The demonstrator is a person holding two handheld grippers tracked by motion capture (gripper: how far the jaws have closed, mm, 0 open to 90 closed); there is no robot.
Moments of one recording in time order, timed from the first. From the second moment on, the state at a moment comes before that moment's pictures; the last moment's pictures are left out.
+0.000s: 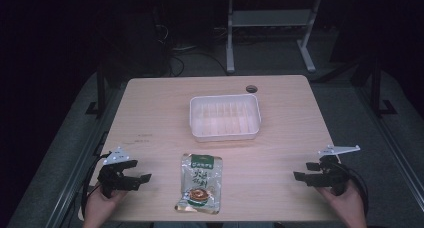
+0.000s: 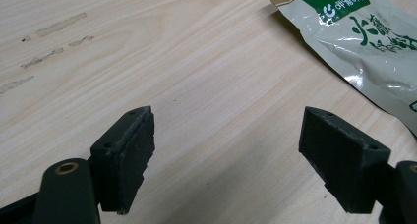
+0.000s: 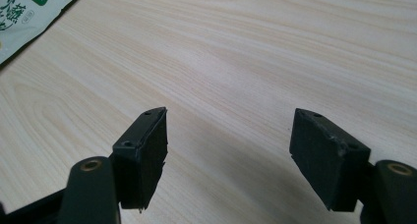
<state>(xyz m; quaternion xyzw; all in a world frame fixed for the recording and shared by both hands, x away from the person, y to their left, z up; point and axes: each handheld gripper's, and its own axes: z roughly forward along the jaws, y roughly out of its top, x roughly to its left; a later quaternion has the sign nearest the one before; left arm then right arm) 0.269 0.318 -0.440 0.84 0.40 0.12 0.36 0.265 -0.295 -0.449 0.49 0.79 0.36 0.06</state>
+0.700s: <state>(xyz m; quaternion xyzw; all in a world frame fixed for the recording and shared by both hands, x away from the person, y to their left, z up) 0.262 0.253 -0.437 0.87 0.29 0.12 0.39 0.275 -0.234 -0.440 0.44 0.82 0.36 0.05</state>
